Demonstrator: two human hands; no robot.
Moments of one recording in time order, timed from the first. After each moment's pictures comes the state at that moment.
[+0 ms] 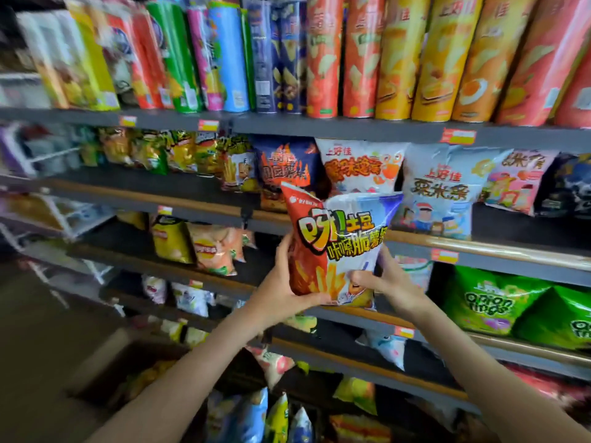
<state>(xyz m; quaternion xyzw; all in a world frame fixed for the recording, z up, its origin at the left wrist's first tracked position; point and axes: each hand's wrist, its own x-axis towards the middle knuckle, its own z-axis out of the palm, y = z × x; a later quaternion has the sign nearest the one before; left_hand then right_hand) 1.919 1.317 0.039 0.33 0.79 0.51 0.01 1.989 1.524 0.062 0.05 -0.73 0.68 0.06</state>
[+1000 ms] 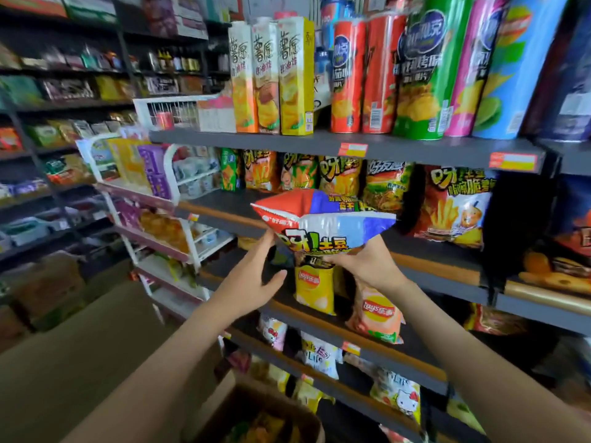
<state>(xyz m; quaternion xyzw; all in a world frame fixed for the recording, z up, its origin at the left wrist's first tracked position) 1.626 0.867 0.070 0.23 0.91 0.31 -0.12 1.627 1.109 0.082 0.15 -0.81 0.54 0.17</state>
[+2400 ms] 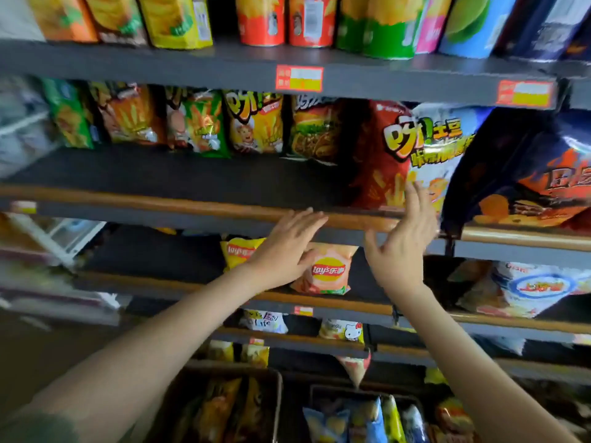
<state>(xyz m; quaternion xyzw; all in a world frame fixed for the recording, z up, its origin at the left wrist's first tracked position) 1.495 1.003 0.009 0.51 0.83 0.23 -0.06 1.609 1.169 0.016 -0.12 -0.83 0.18 0.51</state>
